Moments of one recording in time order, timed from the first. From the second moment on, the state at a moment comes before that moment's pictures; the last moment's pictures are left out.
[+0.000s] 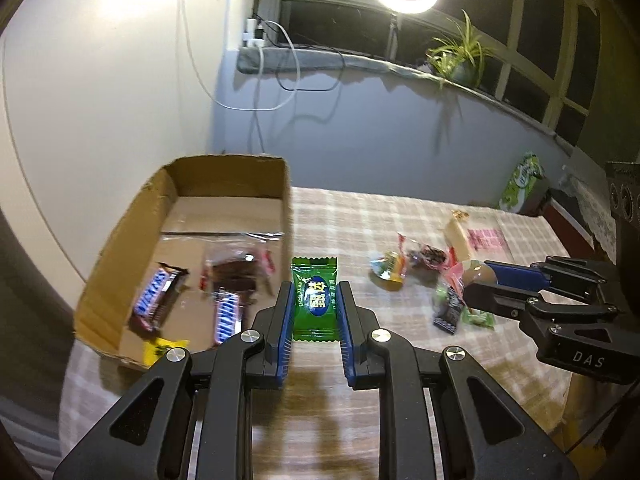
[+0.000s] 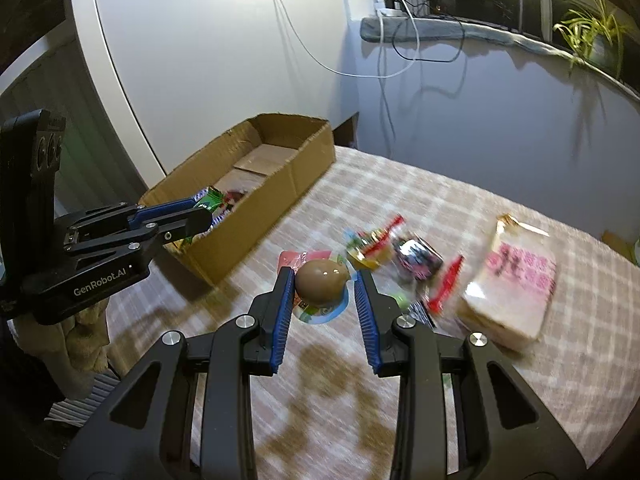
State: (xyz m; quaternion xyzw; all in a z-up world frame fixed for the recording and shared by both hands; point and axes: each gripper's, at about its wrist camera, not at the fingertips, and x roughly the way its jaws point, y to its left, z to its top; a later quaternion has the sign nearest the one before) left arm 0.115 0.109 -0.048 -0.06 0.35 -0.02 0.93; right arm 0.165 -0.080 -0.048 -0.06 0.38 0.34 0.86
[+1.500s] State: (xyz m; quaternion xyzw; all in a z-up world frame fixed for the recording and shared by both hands) left arm 0.132 0.209 -0.057 -0.09 0.35 0.05 0.93; right arm 0.217 0.081 -0.056 -0.09 0.38 0.40 0.83
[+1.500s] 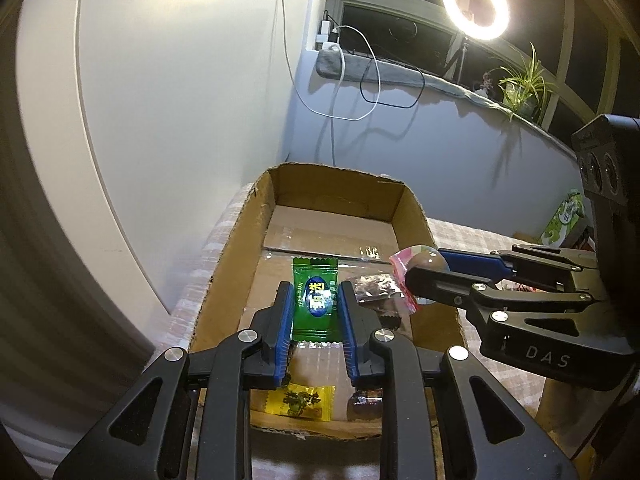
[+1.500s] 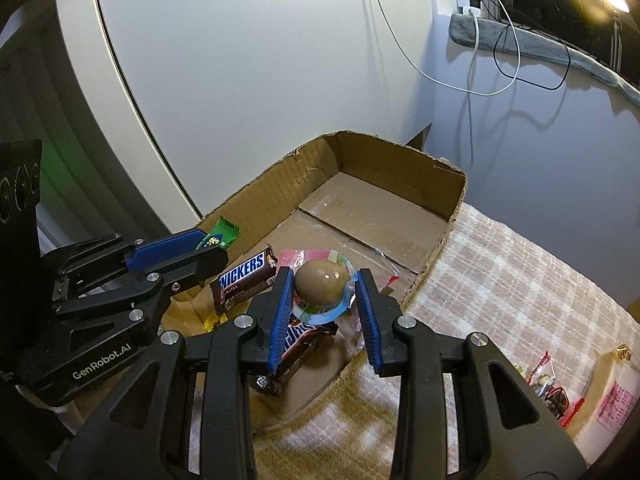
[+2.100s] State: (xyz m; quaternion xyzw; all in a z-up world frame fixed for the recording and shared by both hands) left arm 0.126 0.201 -0.047 -0.09 0.34 0.05 0.94; right arm 0.212 0.065 -0.045 -0.08 0.37 0.39 0.84
